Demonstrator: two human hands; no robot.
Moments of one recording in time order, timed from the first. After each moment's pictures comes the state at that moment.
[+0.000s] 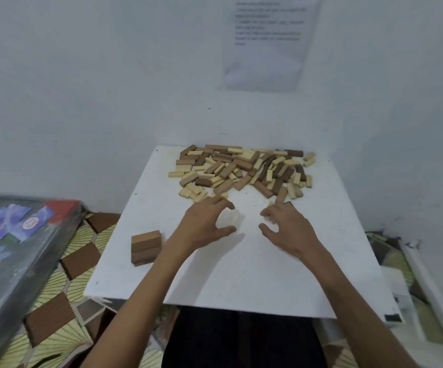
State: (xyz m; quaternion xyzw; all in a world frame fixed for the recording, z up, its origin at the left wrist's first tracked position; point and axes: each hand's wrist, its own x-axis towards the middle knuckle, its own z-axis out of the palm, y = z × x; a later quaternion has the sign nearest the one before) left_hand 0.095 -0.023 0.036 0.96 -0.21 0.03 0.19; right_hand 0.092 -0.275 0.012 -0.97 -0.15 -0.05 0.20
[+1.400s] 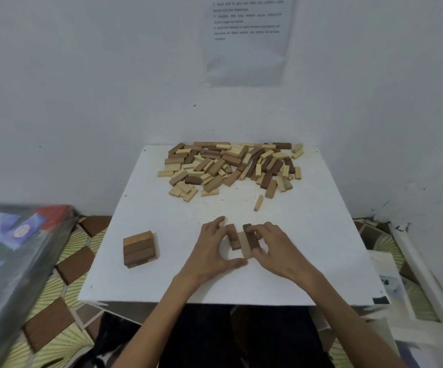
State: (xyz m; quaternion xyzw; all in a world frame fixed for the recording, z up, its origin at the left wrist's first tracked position) left_hand 0.049 -0.055 -0.035 0.91 -0.16 -0.04 0.38; right_hand 0.043 -0.275 -0.014 -0.93 -0.14 0.07 0.33
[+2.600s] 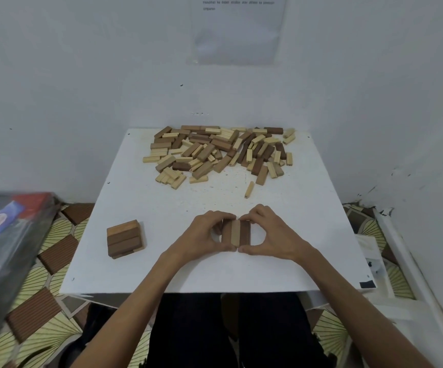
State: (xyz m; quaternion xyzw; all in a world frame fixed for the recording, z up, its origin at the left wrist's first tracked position) left_hand 0.073 -0.056 -0.028 0.87 -0.23 -0.09 0.42; right_hand 0.064 -0.301 -0.028 -0.91 -0.23 0.06 0.34
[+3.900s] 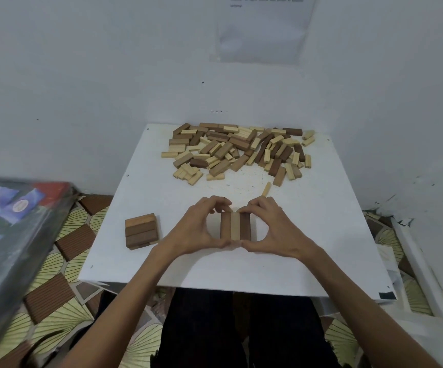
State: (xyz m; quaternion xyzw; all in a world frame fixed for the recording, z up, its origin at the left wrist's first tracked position) left_hand 0.064 -0.017 0.007 0.87 -0.22 -0.04 0.43; right_hand 0.068 -0.267 -0.003 -0.90 -0.26 0.03 0.34
